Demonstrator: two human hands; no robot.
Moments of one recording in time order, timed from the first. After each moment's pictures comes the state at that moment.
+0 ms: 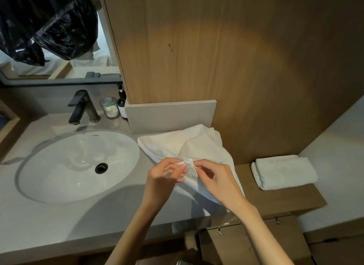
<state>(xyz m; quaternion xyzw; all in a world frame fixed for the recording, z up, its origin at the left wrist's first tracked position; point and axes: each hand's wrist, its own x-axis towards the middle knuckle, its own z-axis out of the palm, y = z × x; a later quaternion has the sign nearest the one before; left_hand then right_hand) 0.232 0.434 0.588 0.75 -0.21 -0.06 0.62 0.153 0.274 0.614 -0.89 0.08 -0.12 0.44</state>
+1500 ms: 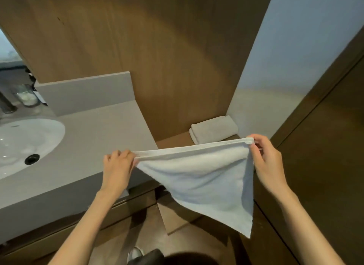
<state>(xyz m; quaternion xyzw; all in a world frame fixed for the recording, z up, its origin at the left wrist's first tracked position) 0.064 0.386 0.552 0.90 -0.40 0.14 0.11 -0.202 0.118 0.635 -0.82 0.31 -0.32 0.36</state>
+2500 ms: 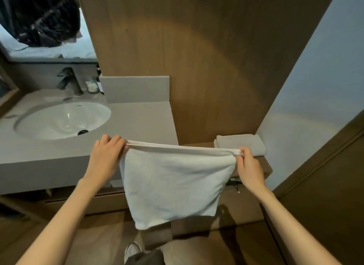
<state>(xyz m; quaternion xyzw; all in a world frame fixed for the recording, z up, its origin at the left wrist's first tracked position) 0.018 0.476 0.604 0.91 -0.34 0.24 0.07 -0.174 0.106 0.585 -0.89 0.27 -0.16 0.34</state>
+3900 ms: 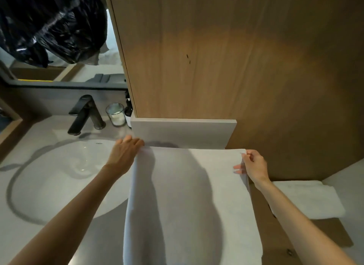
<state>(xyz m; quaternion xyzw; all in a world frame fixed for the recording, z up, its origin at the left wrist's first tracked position) 0.459 0.493 0.553 0.94 -0.32 0.13 -0.03 0.303 0.113 0.543 -0.77 0.33 -0.12 0.53</state>
